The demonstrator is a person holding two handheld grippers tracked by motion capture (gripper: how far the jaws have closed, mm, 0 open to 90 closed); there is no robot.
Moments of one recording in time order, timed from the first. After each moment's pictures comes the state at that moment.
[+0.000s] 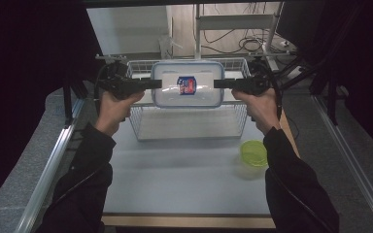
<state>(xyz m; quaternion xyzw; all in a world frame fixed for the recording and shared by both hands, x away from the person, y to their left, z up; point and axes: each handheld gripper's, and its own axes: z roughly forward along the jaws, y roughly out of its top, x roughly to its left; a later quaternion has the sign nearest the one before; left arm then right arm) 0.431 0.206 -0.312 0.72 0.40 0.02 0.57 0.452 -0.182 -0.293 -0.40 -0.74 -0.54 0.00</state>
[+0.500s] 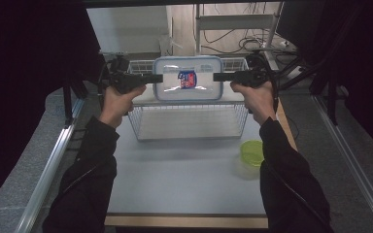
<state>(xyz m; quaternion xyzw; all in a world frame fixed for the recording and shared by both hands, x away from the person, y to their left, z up) 0.454 0.209 -0.318 0.71 0.41 0.01 0.58 0.478 -0.181 -0.294 -0.42 -0.73 -0.54 0.01</state>
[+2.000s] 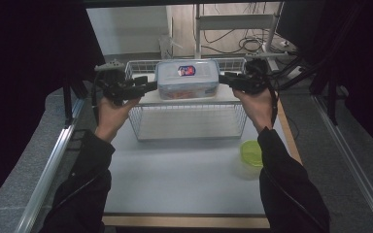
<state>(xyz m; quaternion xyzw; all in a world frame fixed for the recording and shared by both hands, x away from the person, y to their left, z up) 0.400 0.207 -0.328 0.72 0.38 0.16 0.55 0.449 -0.179 -0.299 -0.38 -0.75 -0.52 -0.15</state>
